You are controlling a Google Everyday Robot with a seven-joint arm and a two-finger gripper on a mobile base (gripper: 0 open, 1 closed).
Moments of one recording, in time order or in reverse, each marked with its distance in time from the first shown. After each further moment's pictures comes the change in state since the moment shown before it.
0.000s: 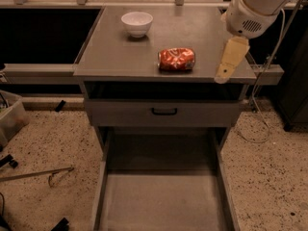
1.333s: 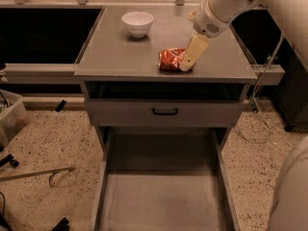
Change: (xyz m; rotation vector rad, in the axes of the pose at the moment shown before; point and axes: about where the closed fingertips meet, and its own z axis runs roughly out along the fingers) arm -0.075 -0.068 0.091 -0.018 -0.292 -0.029
